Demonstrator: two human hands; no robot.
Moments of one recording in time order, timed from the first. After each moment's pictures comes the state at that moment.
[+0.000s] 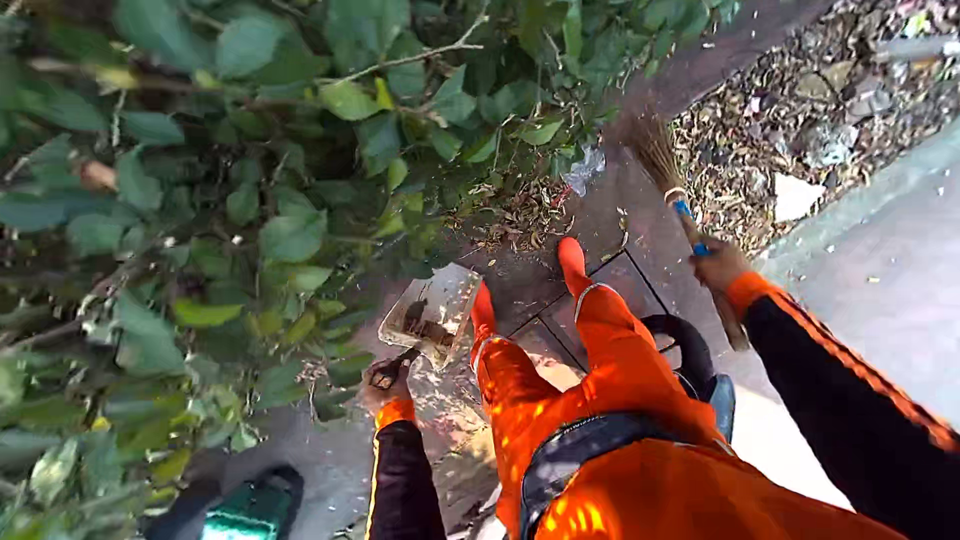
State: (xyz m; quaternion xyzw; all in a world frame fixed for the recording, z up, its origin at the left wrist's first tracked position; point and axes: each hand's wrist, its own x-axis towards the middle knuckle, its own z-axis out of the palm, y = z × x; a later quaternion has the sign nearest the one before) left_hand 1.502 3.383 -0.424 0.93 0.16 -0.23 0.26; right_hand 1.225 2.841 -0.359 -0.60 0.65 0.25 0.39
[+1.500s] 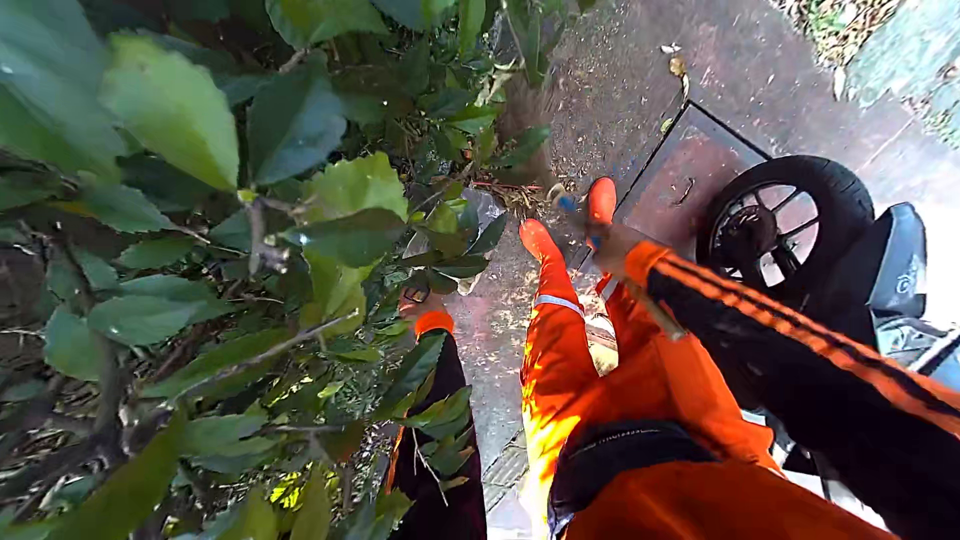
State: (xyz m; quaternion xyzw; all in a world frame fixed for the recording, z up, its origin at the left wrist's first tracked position) left_hand 1.687 3.321 -0.521 0.96 0.03 -0.28 0.06; right_hand 1.400 3.107 -0.468 -0.56 0.54 0.37 0.51
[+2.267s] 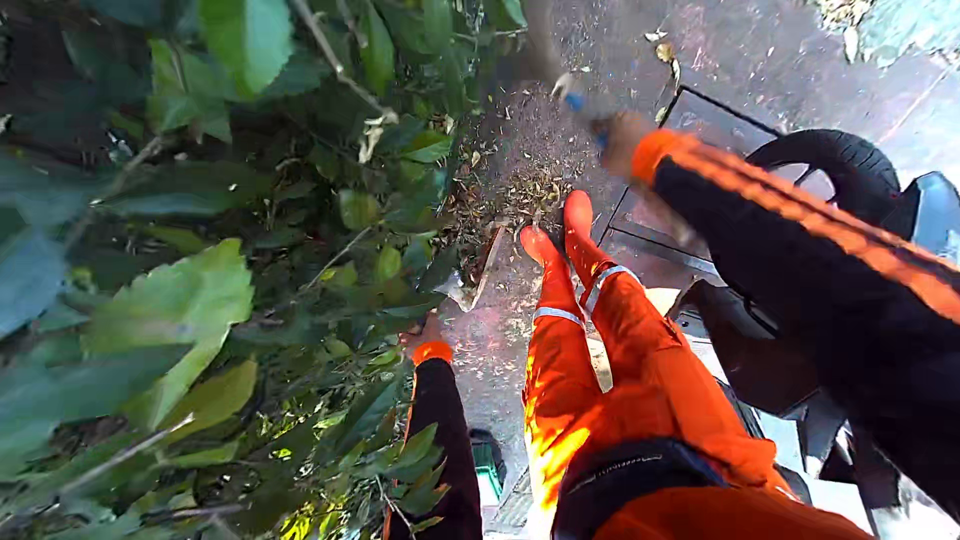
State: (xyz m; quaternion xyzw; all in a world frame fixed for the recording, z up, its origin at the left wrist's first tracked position) left_hand 1.675 3.331 -0.507 0.96 0.00 -0.28 0.00; right_hand 1.384 2.969 -0.492 -0.64 0.56 0.26 0.45
